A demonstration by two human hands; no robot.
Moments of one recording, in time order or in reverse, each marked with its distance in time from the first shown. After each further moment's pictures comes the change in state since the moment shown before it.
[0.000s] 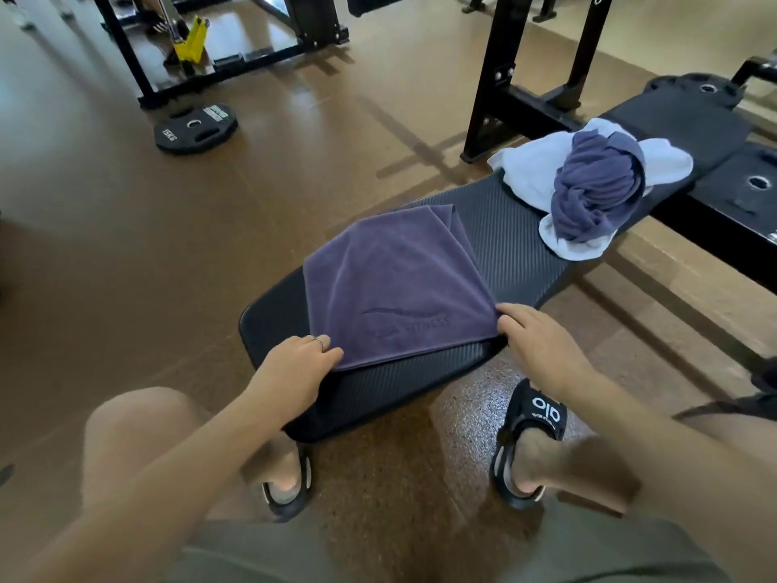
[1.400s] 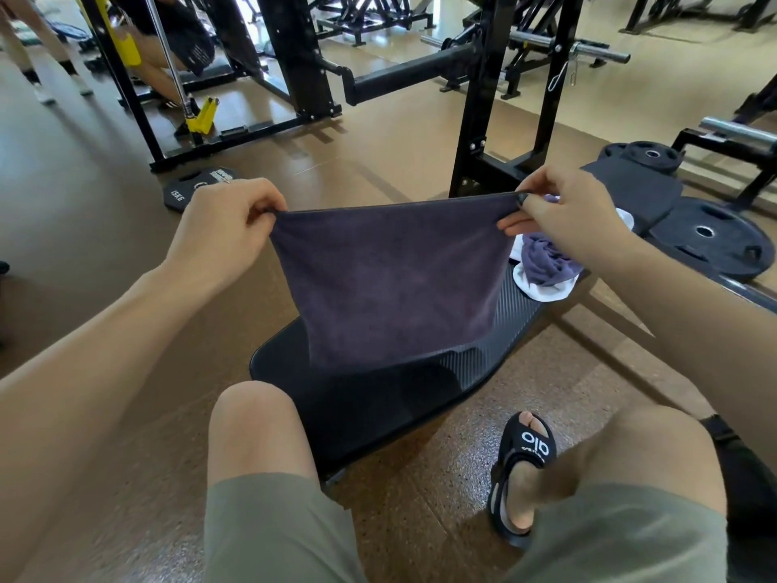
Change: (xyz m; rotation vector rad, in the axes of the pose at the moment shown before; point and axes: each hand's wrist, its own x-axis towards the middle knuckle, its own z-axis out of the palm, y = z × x) left_hand 0.016 -0.087 -0.221 -0.416 0.704 -0.226; right_hand 0.102 -0.032 -0.246 0.831 0.318 0.485
